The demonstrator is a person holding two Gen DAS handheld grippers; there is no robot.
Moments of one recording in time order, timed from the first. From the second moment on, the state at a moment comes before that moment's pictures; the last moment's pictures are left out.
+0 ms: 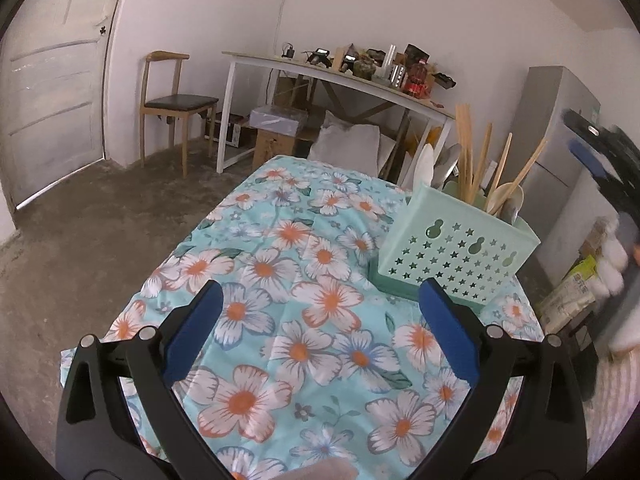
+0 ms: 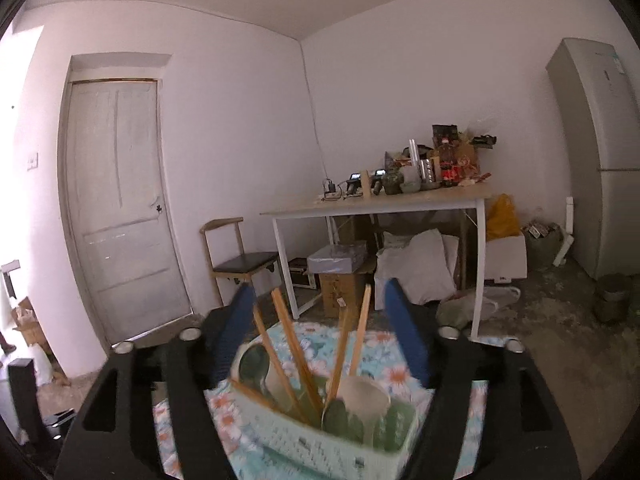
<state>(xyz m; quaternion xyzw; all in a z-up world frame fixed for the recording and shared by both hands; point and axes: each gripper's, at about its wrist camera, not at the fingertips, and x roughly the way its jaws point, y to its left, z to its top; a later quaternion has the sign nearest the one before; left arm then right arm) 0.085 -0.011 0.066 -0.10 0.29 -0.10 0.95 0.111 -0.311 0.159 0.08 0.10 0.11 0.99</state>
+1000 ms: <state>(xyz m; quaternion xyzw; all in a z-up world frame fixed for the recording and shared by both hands) 0.082 -0.037 0.058 0.01 0.34 0.02 0.94 0.046 -0.260 0.053 -0.01 0.31 -0.16 0.94</state>
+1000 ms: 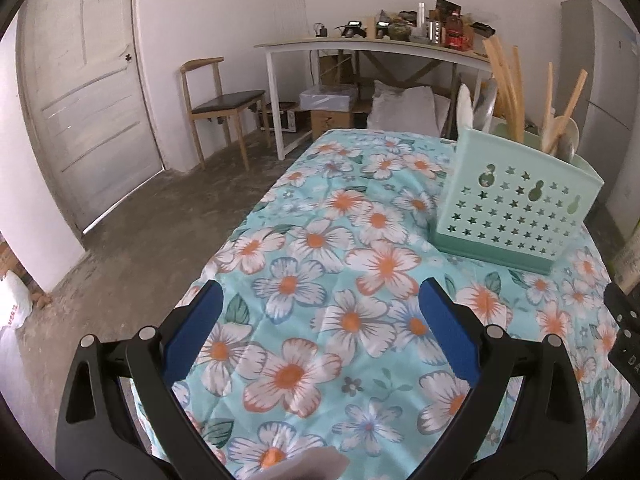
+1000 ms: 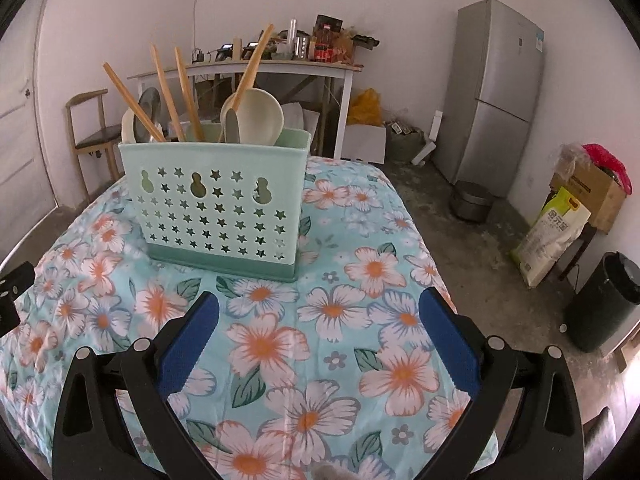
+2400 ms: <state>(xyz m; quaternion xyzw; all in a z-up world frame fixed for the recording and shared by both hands) 0.085 -0.048 0.055 0.02 0.35 -0.01 0.94 0.050 -0.266 0.050 0.02 0.32 -0.16 0.93</state>
